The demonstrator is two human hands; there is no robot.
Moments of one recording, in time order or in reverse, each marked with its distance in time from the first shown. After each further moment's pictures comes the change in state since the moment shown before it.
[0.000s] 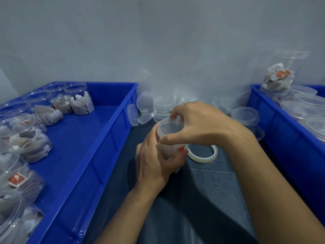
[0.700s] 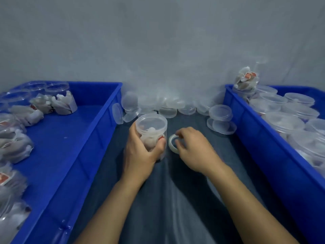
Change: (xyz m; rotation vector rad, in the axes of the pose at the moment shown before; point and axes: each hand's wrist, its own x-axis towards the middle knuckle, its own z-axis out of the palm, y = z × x) left_hand 0.001 -0.008 0.007 -0.158 0.045 -0.028; right_hand -0.058 0.043 0.079 0.150 0.148 0.244
